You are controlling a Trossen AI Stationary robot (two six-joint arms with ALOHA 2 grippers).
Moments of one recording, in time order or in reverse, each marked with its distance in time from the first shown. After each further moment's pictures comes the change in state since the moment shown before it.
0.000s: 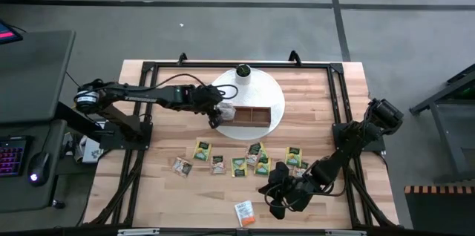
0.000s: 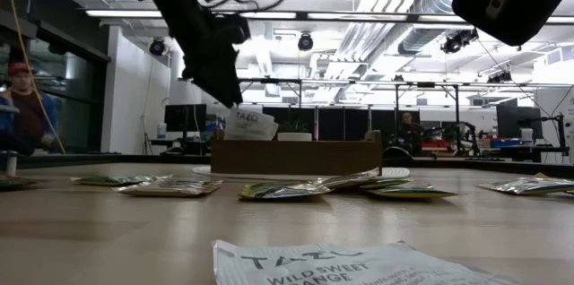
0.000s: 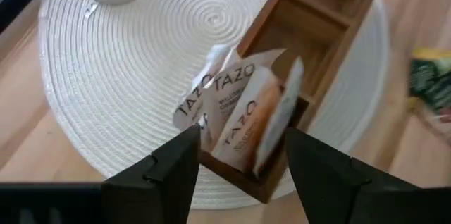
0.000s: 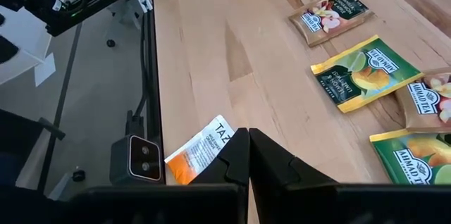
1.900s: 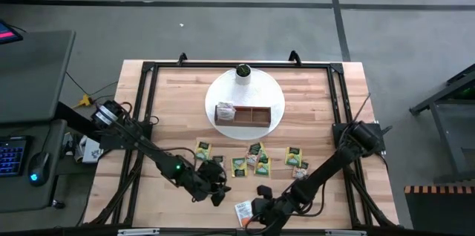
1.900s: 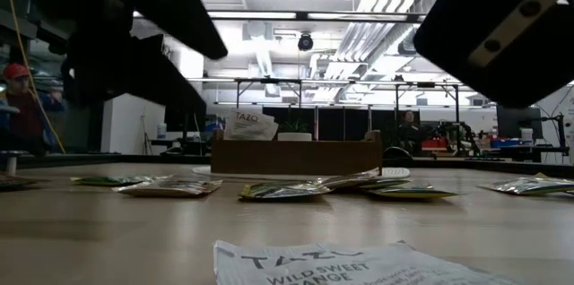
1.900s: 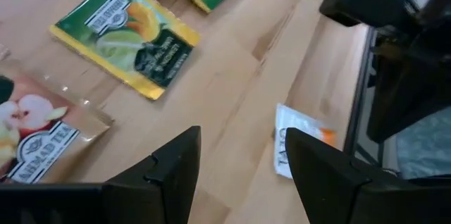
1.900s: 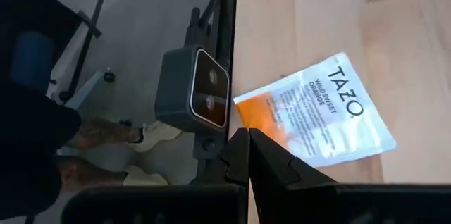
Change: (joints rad) left arm -0.806 0.314 0.000 0.489 -0.246 -0.902; right arm 0.003 0.350 0.256 0.053 -0.327 -0.201
